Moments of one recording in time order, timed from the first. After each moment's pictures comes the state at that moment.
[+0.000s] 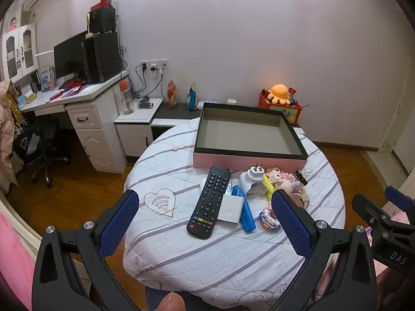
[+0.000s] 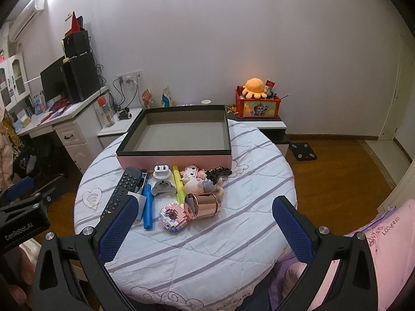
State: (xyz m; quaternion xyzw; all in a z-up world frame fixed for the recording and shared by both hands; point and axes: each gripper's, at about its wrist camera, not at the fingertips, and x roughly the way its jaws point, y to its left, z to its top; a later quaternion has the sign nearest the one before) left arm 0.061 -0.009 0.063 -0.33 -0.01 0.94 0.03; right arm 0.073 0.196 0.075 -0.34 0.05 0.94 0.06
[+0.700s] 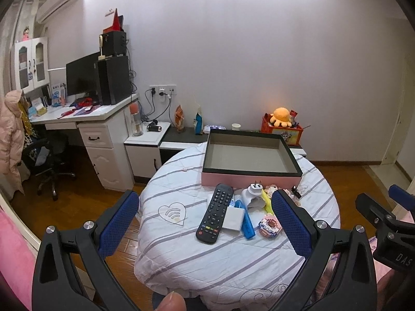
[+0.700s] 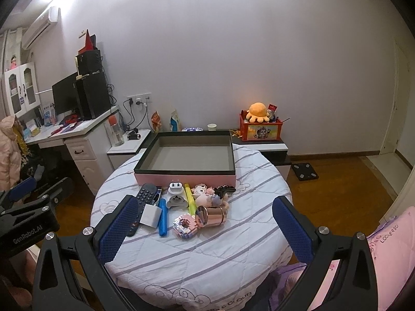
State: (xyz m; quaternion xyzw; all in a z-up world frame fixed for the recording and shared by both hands) left arm 0.112 -0.018 0.095 -0.26 -0.01 0.96 0.01; right arm 0.118 0.181 0.109 -0.28 0.04 0.96 0.04
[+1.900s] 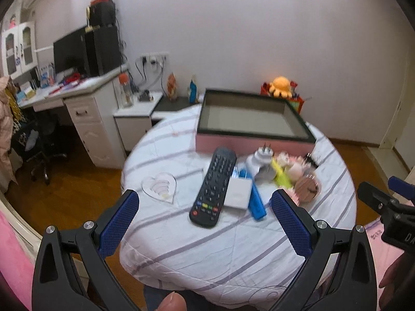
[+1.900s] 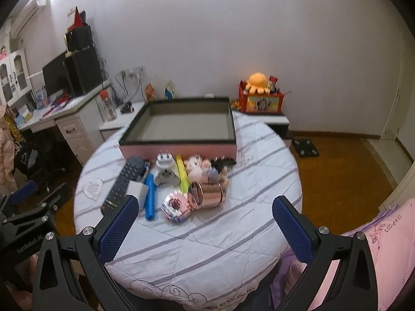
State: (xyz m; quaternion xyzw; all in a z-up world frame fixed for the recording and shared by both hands) left arm 0.055 -0.015 0.012 -0.35 -0.01 0.94 0.03; right arm 0.064 0.193 0.044 -0.37 0.05 0.93 0.05
